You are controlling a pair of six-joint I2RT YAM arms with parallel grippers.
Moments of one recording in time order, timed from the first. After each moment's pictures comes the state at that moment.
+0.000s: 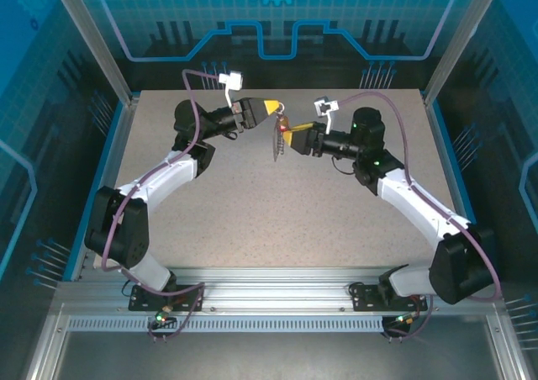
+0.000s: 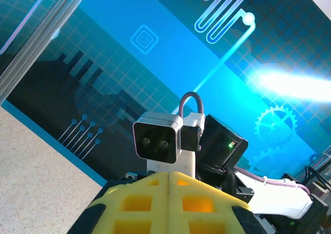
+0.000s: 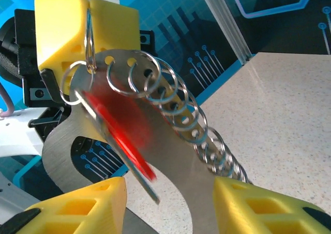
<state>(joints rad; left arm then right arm) -0.33 1.61 1.15 0.90 0.92 -1.10 0.38 1.34 1.02 0.20 -0.78 0.52</state>
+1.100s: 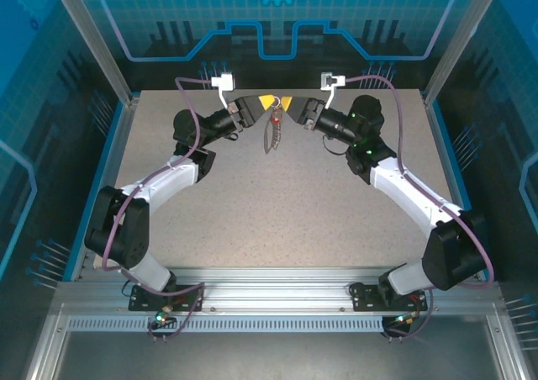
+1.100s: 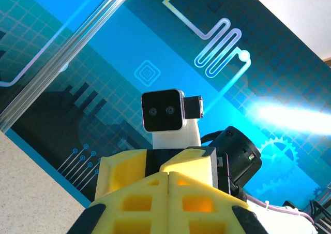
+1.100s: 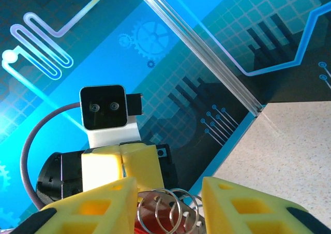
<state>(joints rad) -0.34 1.61 1.09 1.05 0.77 -1.17 0.42 1.44 1.15 0.43 -0.60 0.86</state>
